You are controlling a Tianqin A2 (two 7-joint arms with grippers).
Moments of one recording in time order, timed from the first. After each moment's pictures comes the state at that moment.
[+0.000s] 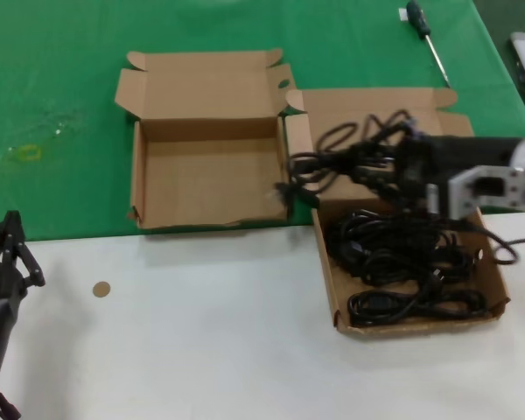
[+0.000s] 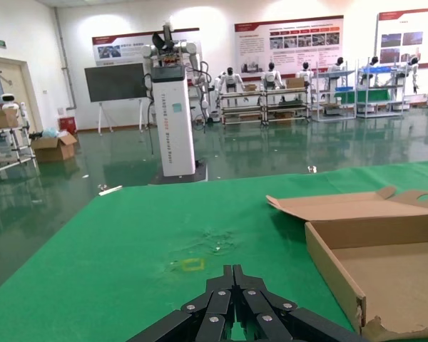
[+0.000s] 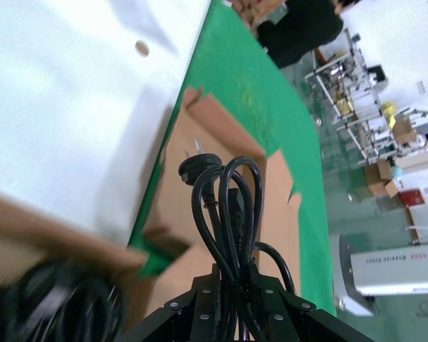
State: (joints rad) left arm 0.00 -0.30 1.60 -1.60 -1.80 0.00 0.00; right arm 0.67 0.73 -1.90 1.36 1.56 -0.86 -0.59
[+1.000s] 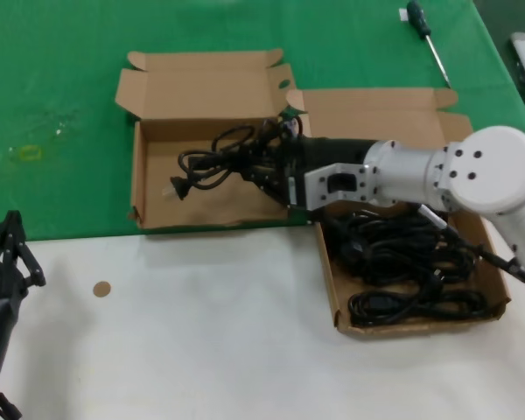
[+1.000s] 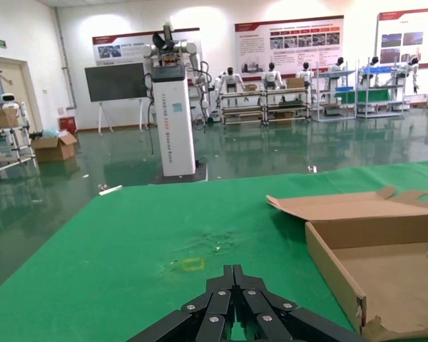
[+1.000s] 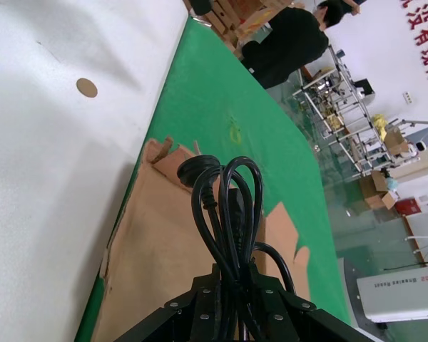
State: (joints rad) left arm 0.00 -0.30 1.60 -1.60 -1.80 0.00 0.00; right arm 0.84 0.38 -2.09 1.11 1.39 -0.70 -0.53
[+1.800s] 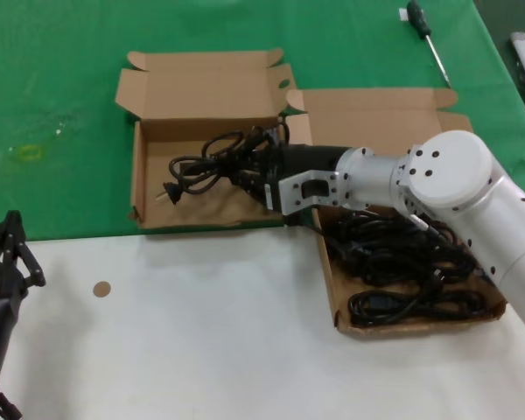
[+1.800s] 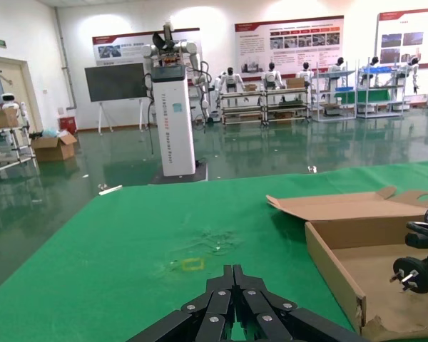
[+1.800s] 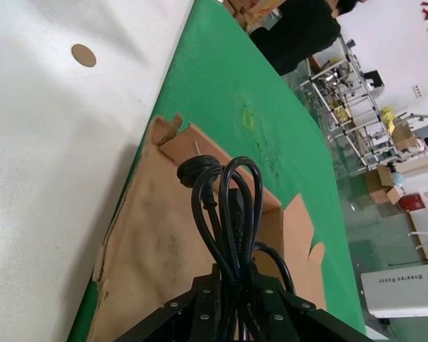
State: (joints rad) left arm 0.00 -0.30 1.60 -1.60 -1.80 0.00 0.00; right arm 0.91 0.25 -2.10 0.87 1.42 -0.63 -0.69
